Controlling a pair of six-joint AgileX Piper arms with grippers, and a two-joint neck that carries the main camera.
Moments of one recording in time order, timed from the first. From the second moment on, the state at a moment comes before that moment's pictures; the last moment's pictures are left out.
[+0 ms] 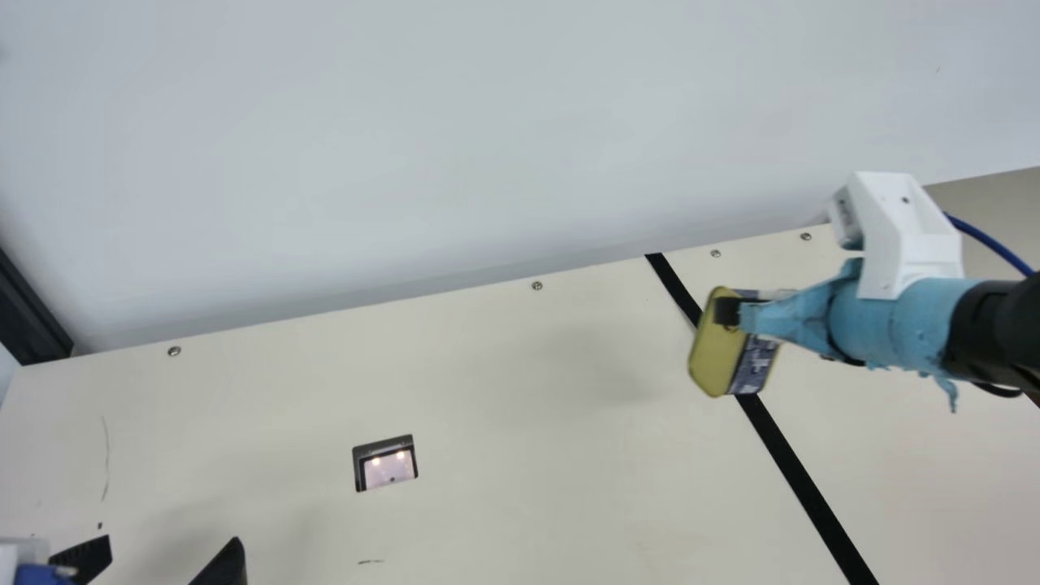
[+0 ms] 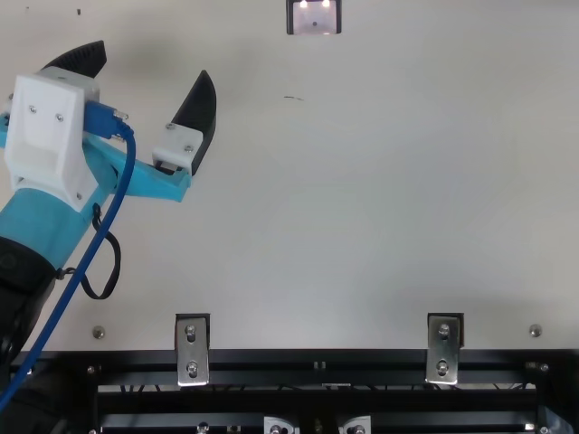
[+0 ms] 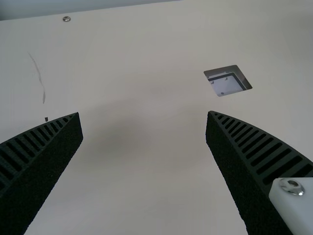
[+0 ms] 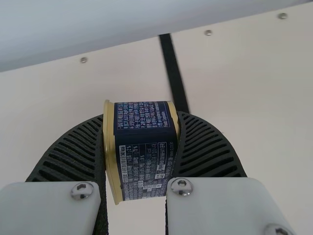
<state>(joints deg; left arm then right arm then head) -22.8 70.2 -24.6 12.1 -4.6 -18.2 -23.9 77.4 -57.1 31.4 29.9 -31.5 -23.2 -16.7</state>
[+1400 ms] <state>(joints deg) -22.8 70.2 -24.6 12.1 -4.6 -18.2 -33.8 93.9 -76.5 -3.5 54.0 -39.5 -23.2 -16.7</state>
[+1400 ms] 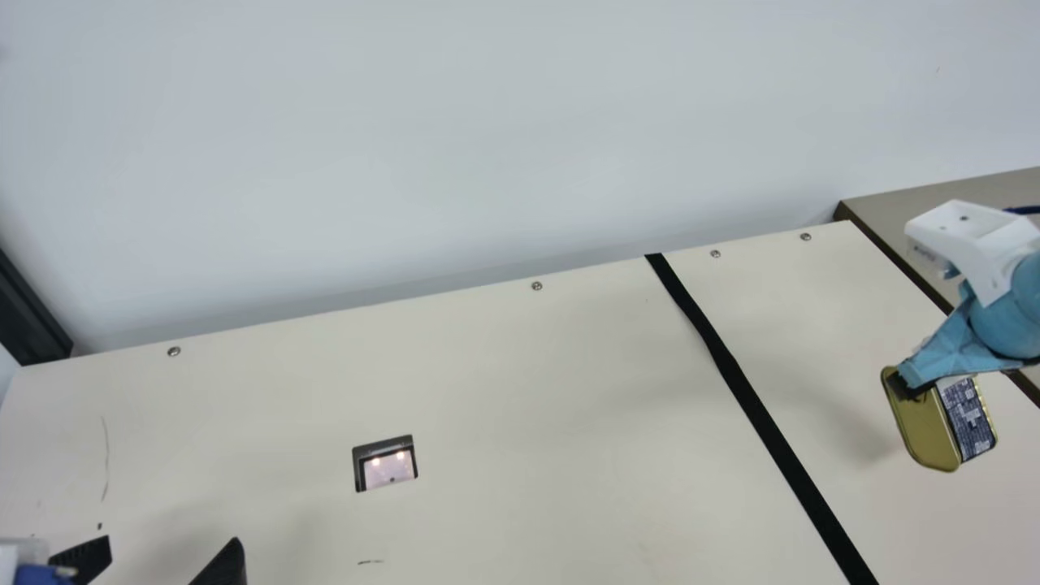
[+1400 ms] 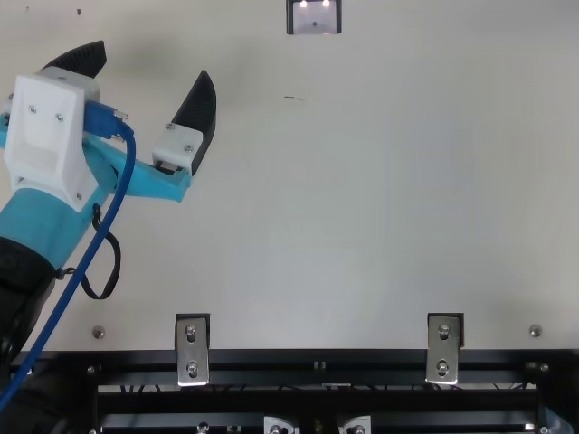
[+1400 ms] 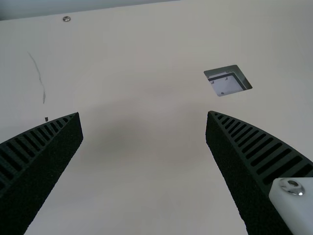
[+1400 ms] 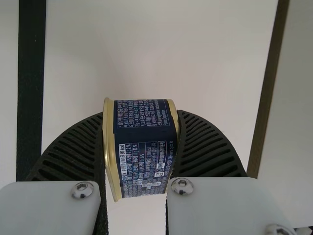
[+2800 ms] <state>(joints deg) -22.8 70.2 -24.6 12.1 -4.6 -18.2 -15.7 88.3 -71.1 22.7 39.8 -31.6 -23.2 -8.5</state>
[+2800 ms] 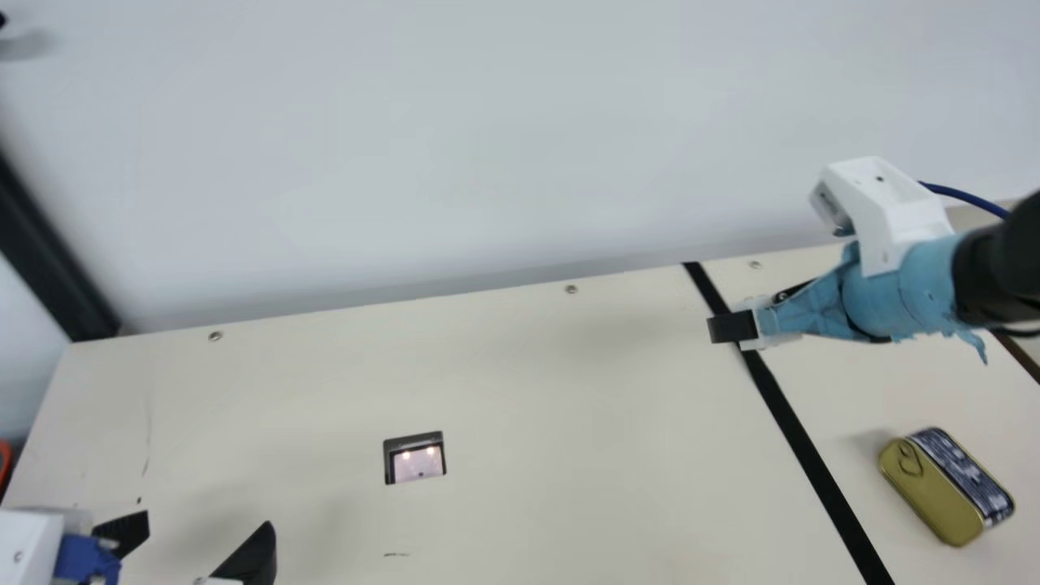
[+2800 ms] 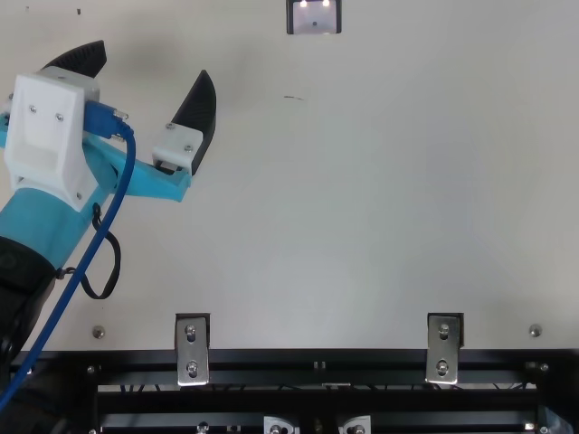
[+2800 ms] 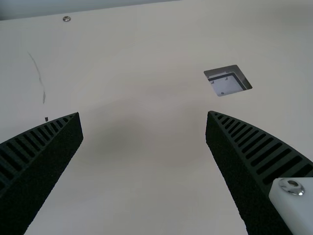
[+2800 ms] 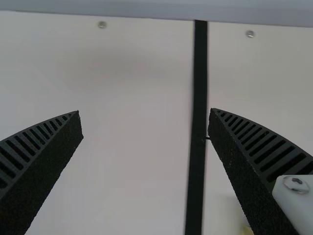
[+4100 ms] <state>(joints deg) -15.7 64.9 -22.7 9.5 -6.8 -9.5 7.5 68.6 -45.5 63.0 8.5 -53.4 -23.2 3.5</state>
